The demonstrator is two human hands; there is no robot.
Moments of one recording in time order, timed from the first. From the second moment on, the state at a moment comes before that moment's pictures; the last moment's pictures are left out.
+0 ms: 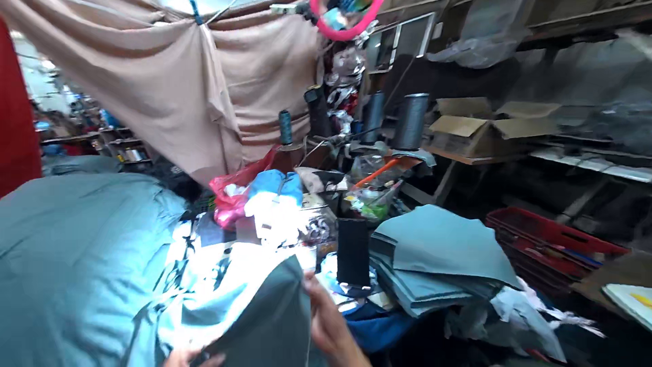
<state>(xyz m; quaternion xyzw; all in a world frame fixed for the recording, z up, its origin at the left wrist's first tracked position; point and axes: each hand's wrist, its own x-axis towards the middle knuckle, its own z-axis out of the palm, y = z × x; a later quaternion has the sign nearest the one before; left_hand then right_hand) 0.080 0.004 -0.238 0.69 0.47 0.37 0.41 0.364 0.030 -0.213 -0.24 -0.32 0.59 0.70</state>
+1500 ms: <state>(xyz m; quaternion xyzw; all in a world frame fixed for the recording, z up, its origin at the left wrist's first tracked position) 0.073 0.037 -0.228 0.66 0.53 0.54 -0.01 0.388 -0.023 -0.288 -0.52 -0.74 0.39 0.16</state>
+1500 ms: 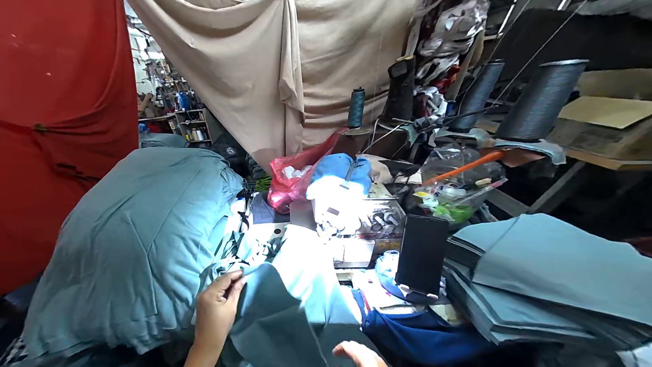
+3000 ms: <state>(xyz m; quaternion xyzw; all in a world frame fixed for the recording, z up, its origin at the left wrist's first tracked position) 0.204 0.165 -0.217 0.78 0.50 0.36 0.07 0.380 0.080 -0.300 -0.51 -0.50 0.52 0.46</state>
